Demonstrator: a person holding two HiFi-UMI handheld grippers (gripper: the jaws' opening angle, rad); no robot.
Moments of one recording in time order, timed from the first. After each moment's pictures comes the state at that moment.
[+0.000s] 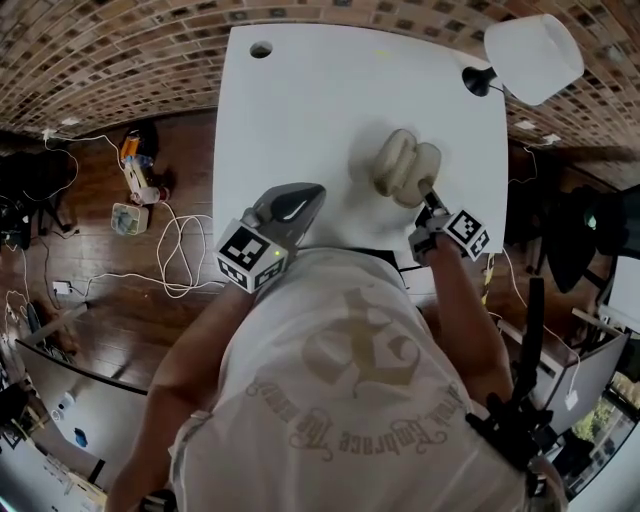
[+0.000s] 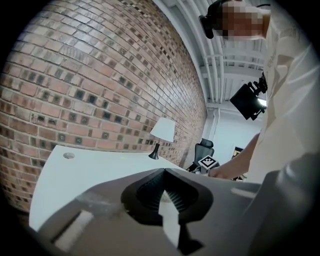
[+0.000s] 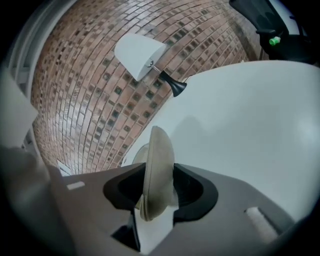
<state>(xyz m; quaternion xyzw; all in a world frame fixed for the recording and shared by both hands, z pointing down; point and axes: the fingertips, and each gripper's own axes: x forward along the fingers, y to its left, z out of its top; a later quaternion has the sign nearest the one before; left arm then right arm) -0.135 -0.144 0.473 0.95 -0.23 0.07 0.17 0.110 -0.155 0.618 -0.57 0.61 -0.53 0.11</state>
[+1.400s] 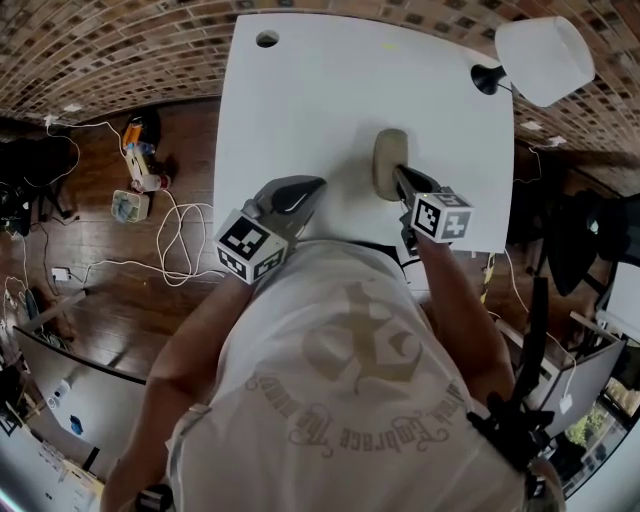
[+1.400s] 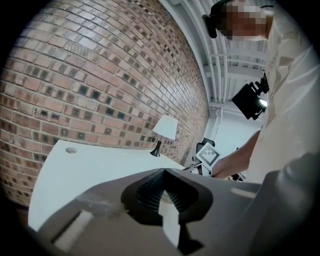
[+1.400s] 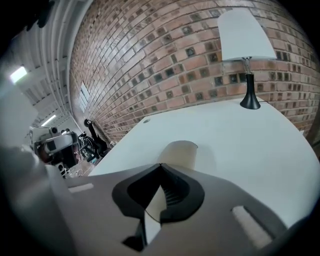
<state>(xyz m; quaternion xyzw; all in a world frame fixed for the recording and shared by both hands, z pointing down) -0.136 -0.145 0.484 0.95 -0.24 0.08 0.19 0.018 -0.179 0.589 -0.49 0.77 -0.36 -0.18</state>
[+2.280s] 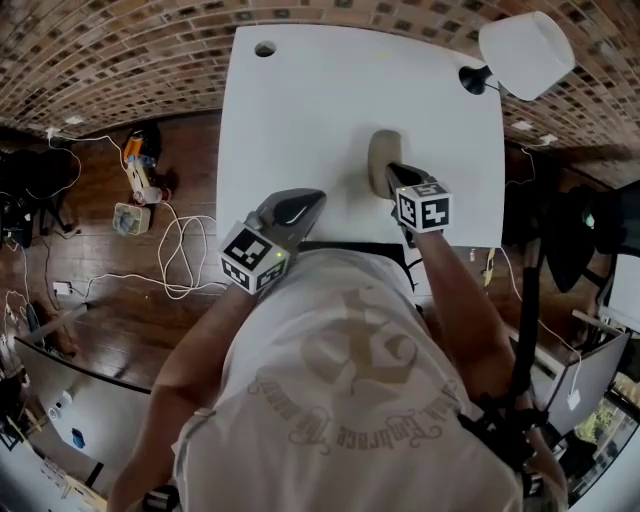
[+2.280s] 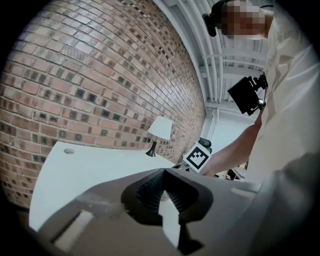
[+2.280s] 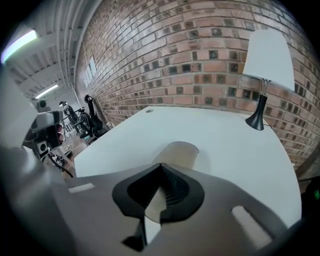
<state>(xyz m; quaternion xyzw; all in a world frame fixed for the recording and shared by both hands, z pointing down) -0.143 -0.113 0.479 0.96 -0.23 0.07 0.18 0.008 -0.179 0.602 -0.49 0.78 -0.28 -0.29</state>
